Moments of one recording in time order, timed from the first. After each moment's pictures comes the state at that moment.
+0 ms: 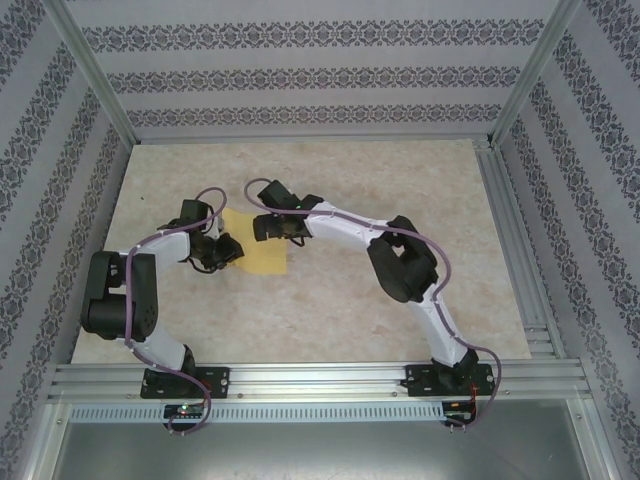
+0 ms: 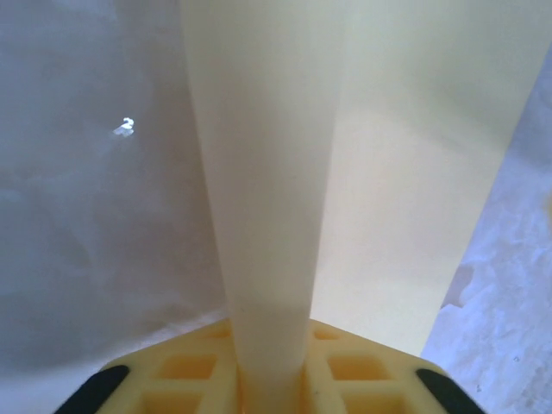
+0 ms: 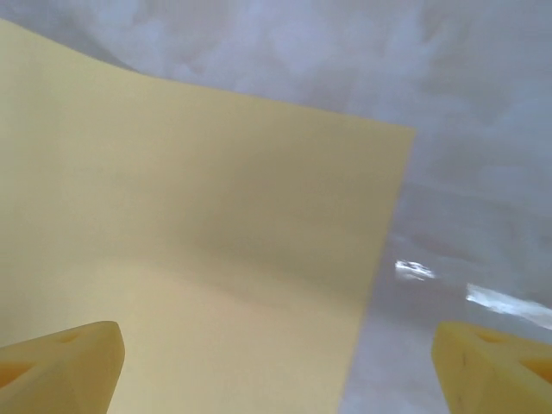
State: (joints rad) left arm -0.05 1.61 0.83 -0.43 0.48 -0.53; right arm 0.82 2.22 1.78 -0.55 0.08 0.55
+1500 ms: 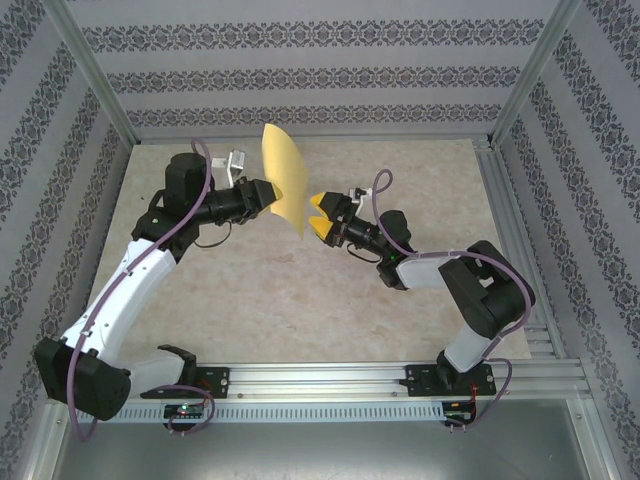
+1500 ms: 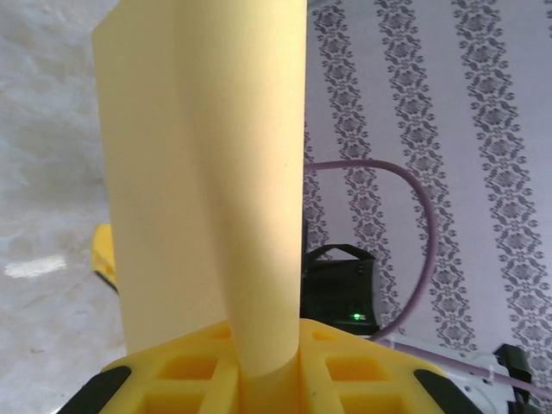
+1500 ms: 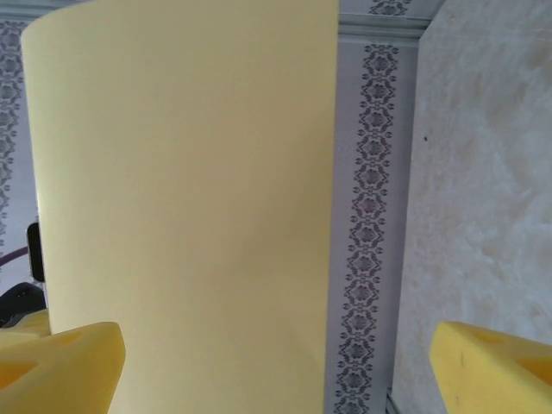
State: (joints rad) left arm -0.33 1.19 1.17 -0.36 0.73 -0.93; right arm 0.56 1.69 0.65 1.20 -0.53 1.56
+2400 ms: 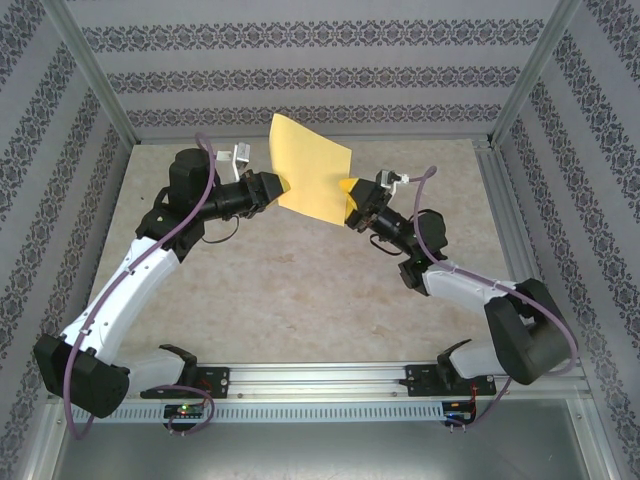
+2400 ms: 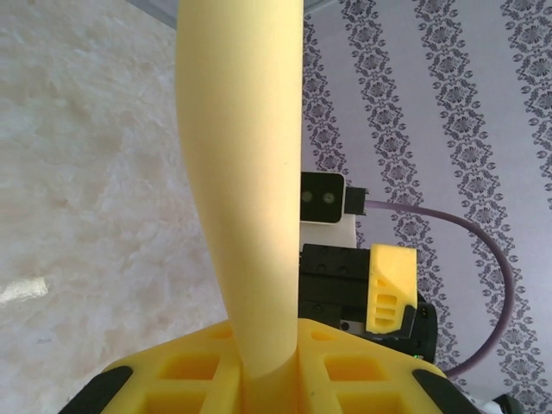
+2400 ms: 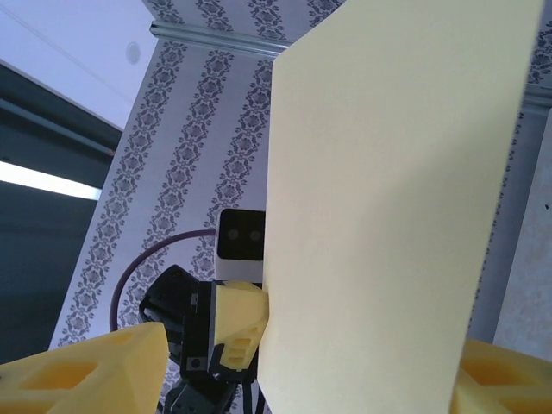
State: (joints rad) left arm -0.38 1.21 1.20 -0.30 0.67 -0.97; right arm 0.48 1.37 0.60 1.16 -0.52 1.56
